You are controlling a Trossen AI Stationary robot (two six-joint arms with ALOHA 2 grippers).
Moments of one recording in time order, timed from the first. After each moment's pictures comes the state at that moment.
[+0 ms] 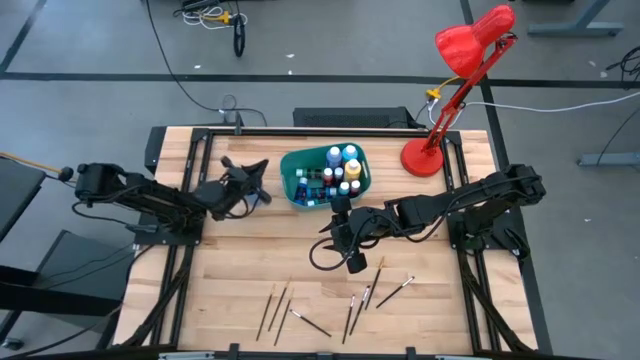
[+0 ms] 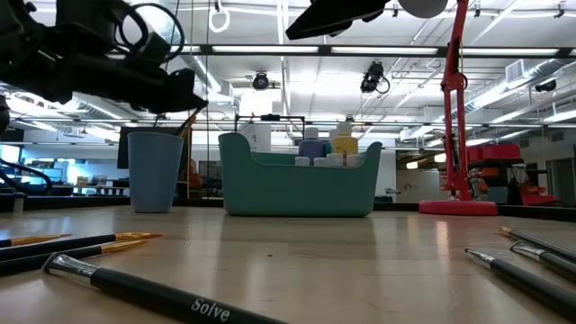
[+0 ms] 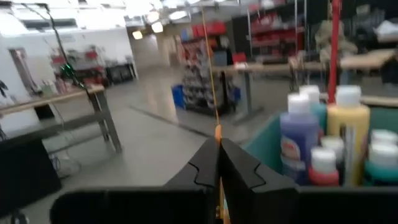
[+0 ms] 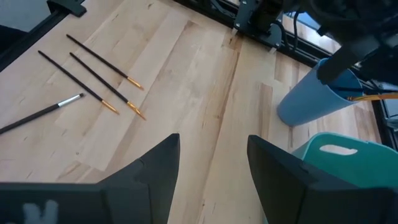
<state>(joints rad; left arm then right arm) 0.07 1.21 0.16 1.15 -0.82 0.17 0.23 1.59 1.21 -0.24 0.14 -0.28</state>
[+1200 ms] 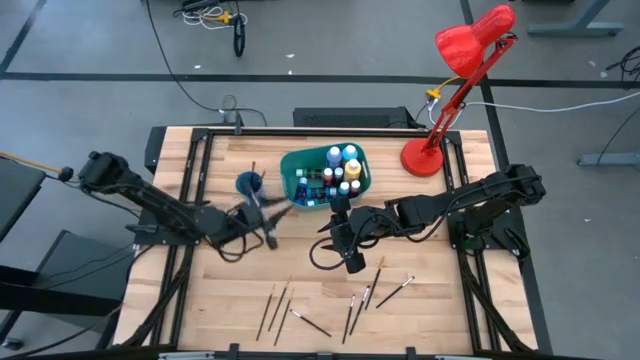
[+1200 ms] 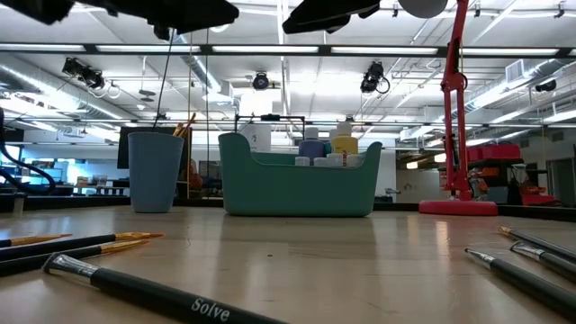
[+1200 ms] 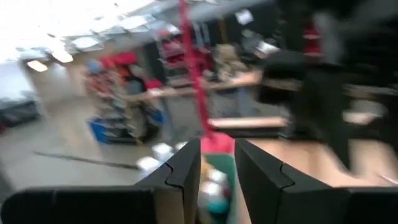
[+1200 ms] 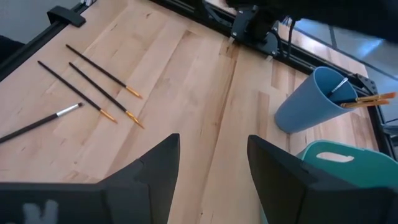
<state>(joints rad) -0.38 1.21 0.50 0.82 -0.88 0.26 0.23 1.59 1.22 -0.21 0.14 -0.28</state>
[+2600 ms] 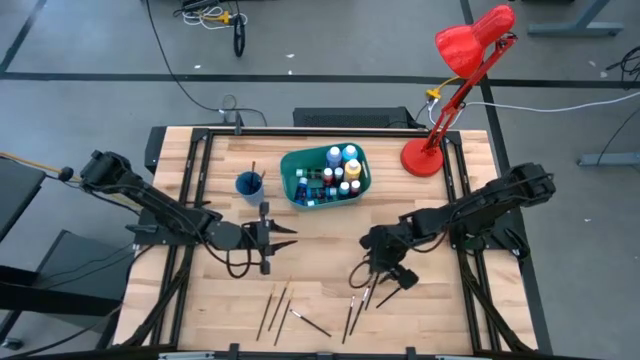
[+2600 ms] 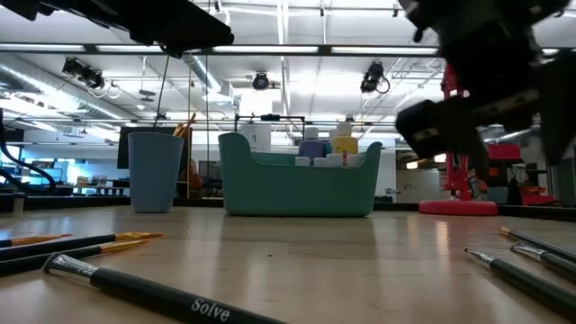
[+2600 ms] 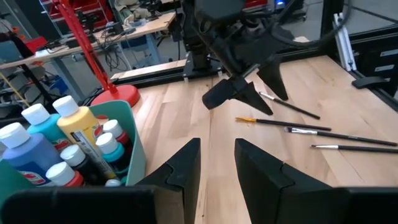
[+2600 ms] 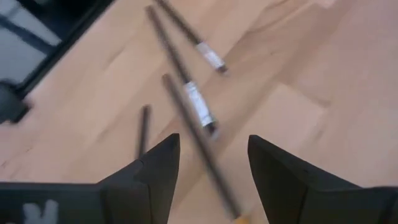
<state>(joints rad) -0.44 1.23 0.55 0.43 -0.56 0.07 0.25 1.51 0.72 -0.17 -0.42 -0.25</state>
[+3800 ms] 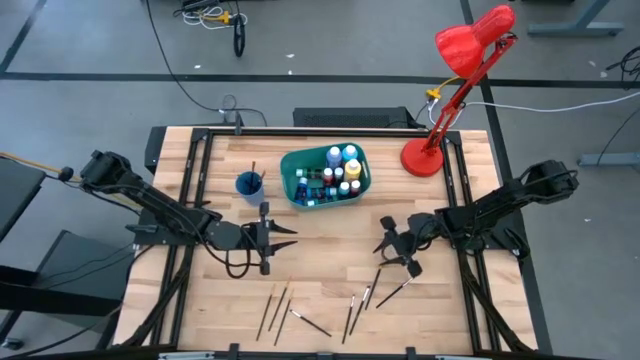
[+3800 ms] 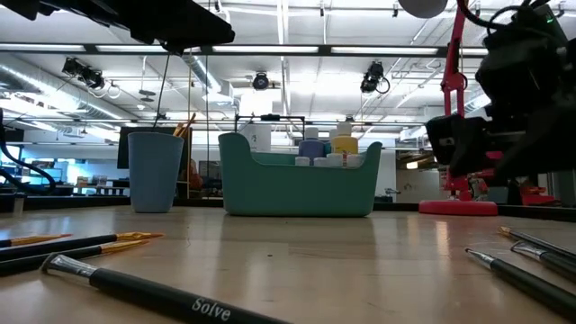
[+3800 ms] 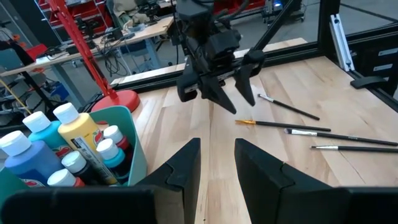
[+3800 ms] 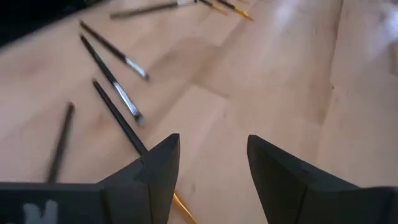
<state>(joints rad) -0.44 1.23 0.55 0.45 -0.55 0.10 0.21 1.29 0.17 0.61 -0.19 -0.22</state>
